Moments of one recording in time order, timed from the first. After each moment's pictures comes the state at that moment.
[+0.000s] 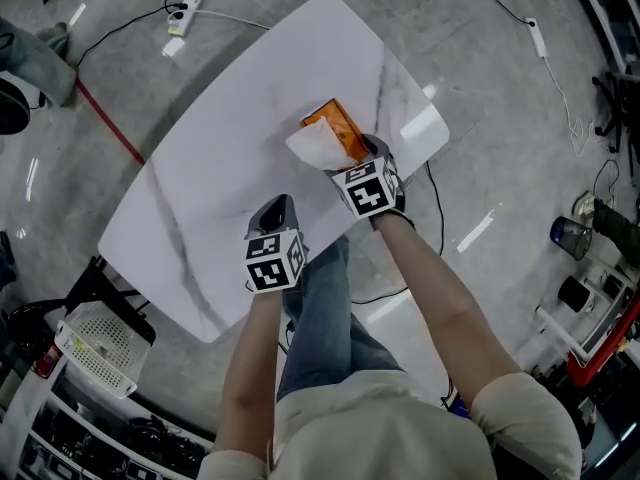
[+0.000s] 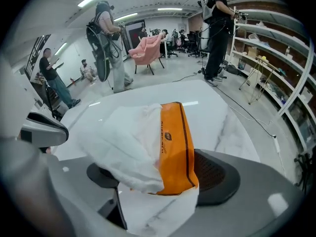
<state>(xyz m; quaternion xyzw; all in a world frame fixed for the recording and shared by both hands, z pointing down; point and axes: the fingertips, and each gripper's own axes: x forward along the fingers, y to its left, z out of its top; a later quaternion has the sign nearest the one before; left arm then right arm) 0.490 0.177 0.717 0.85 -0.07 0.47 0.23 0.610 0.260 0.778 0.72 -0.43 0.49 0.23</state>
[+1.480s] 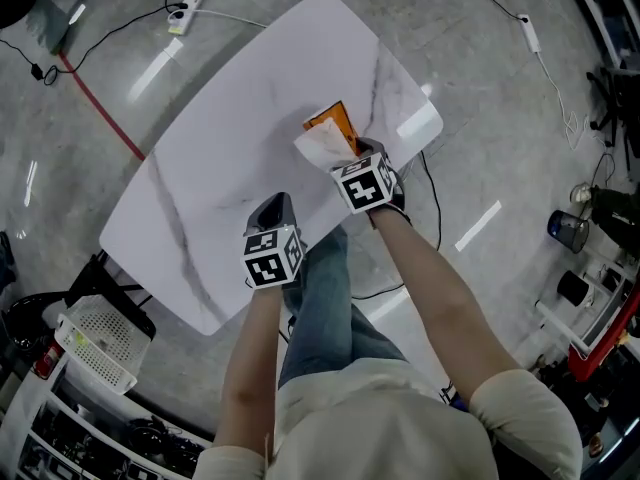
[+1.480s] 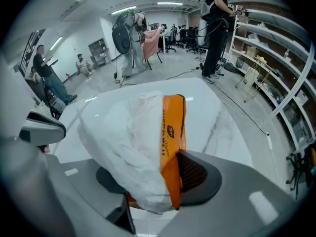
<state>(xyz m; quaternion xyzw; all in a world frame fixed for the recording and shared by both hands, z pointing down) 0.469 0.181 0.699 0.85 -0.08 0.46 0.24 0.592 0.275 0.759 0.71 -0.41 0.51 0.25</state>
